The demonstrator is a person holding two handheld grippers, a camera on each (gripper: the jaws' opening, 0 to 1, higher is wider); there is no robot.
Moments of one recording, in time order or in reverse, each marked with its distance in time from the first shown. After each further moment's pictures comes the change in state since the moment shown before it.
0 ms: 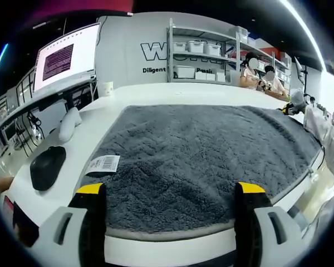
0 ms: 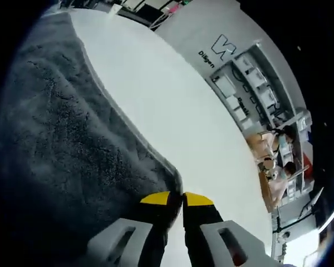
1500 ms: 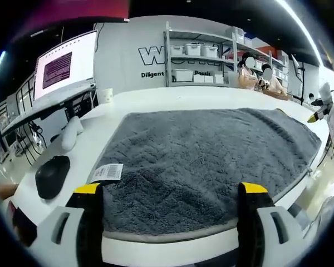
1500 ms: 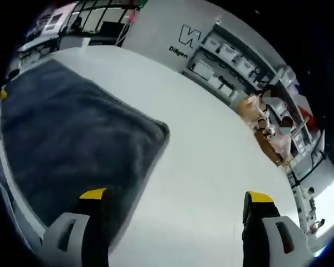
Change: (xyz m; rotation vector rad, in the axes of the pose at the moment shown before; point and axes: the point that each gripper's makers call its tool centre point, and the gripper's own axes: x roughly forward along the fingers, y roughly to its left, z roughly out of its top) left arm -0.010 0.001 0.016 0.028 -0.054 -0.003; right arm -0.175 0.003 -0.078 0.328 0.015 0.079
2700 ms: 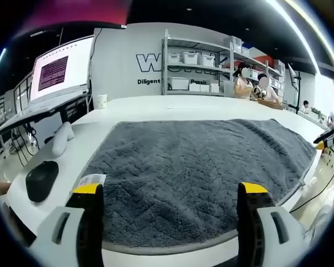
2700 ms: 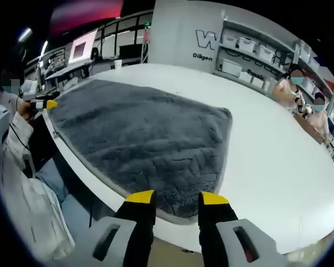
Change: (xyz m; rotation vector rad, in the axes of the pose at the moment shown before) left arm 0.013 -0.025 0.010 -0.024 -0.036 -0.040; right arm -0.056 0.117 -0.046 0.151 -0.061 0.363
